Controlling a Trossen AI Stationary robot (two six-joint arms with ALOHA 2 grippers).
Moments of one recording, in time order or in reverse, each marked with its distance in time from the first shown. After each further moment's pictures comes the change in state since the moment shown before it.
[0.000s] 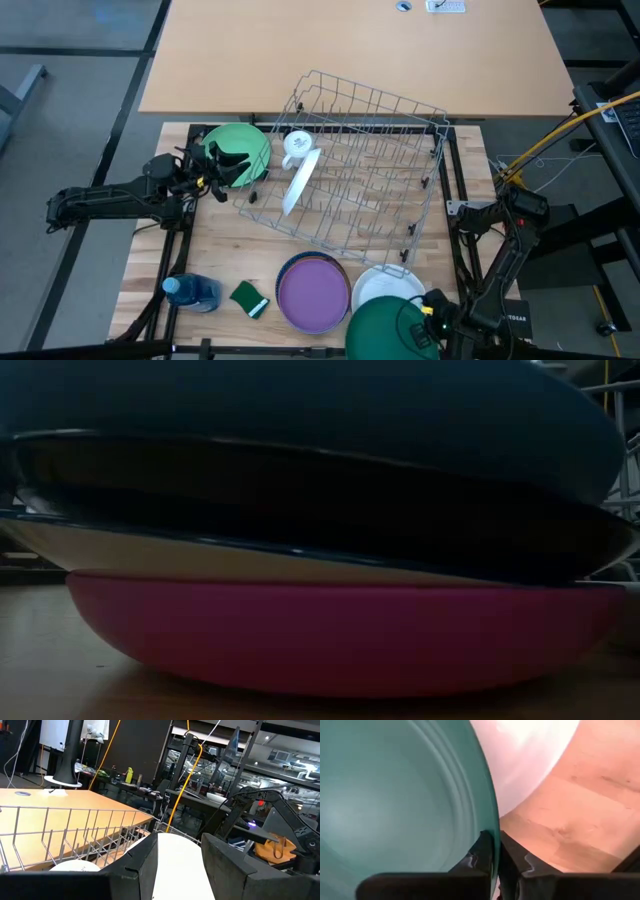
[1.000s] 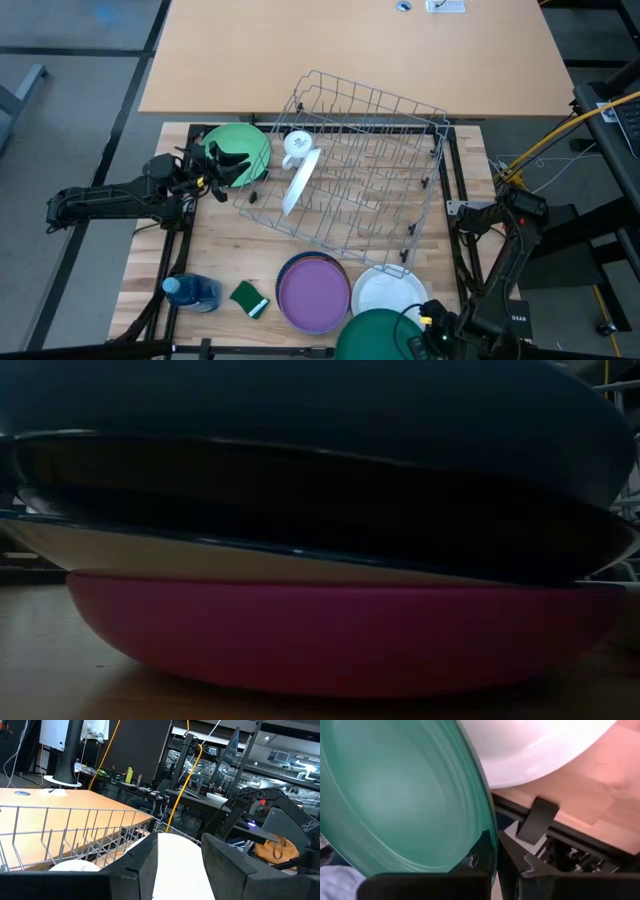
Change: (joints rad) left arm 0.000 0.000 0.000 0.000 0.000 -0.005; right arm -0.013 0.006 0.142 0.028 0.034 -0.003
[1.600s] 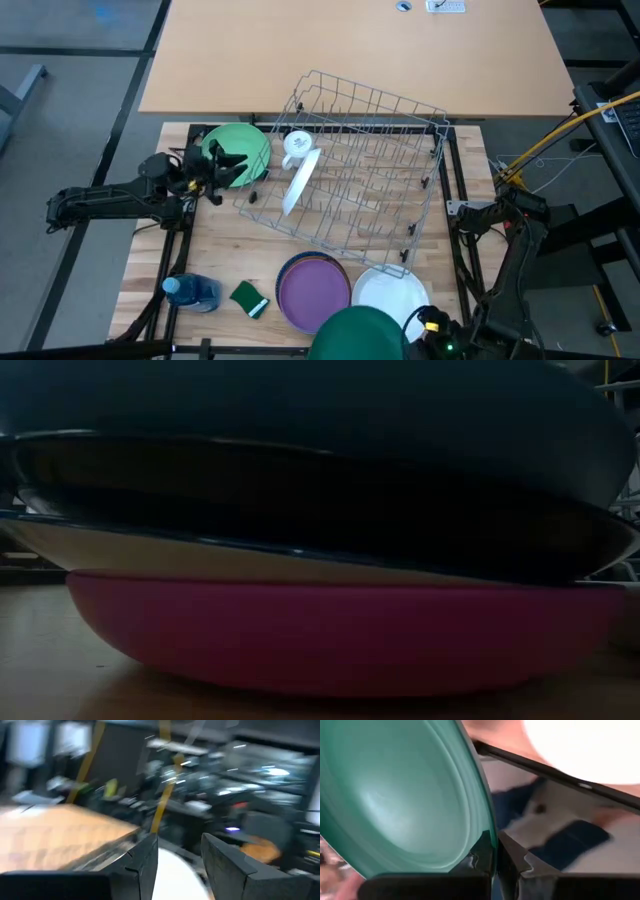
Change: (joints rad) left arm 0.000 0.000 0.000 0.119 0.149 0.060; right arm -0.007 0.000 0.236 0.001 0.393 -0.023
